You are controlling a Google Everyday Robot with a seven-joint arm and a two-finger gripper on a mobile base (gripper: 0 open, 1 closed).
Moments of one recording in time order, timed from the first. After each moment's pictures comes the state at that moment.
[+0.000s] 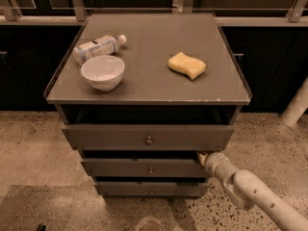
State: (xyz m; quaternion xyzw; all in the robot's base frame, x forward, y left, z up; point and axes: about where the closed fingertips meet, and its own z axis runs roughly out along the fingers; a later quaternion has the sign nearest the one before) arm 0.635 -0.239 0.455 -0.17 0.80 0.09 0.56
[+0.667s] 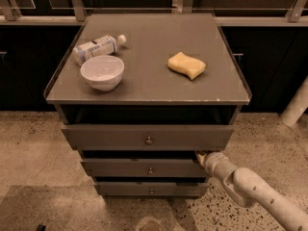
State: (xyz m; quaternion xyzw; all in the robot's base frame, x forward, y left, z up) arm 0.634 -0.230 0.451 -0.19 0.81 0.10 0.55
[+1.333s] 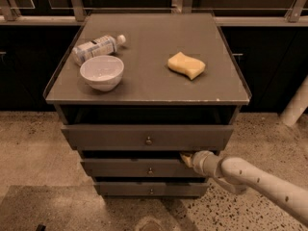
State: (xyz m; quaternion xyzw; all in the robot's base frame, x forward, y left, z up) arm 0.627 -0.166 0.440 -0.27 0.83 0.15 0.47
